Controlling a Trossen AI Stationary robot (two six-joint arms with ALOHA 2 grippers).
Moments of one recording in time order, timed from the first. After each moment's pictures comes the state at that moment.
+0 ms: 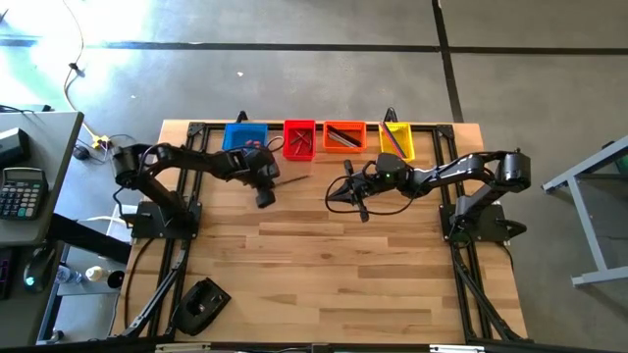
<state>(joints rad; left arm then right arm) 0.57 1.59 0.63 -0.19 0.08 0.13 -0.24 1.57 0.60 0.84 -0.53 -0.11</state>
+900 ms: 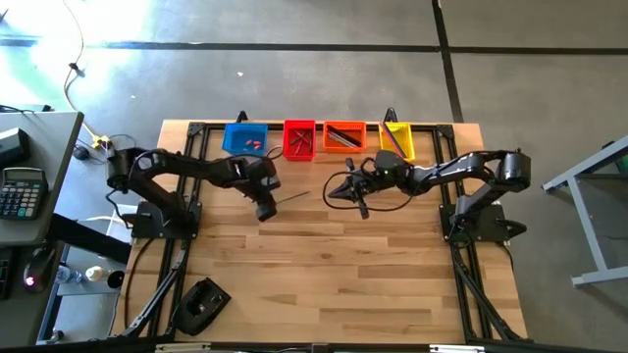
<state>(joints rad) 0.46 1.51 0.63 -0.26 0.21 -0.12 -0.28 1.57 0.60 0.77 -0.53 -0.10</state>
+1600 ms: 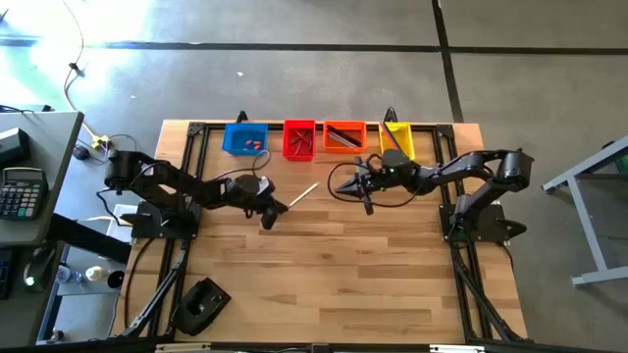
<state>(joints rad) 0.30 1.51 0.31 0.58 0.14 -0.52 -0.36 1.57 0.51 0.82 -0.53 0.01</state>
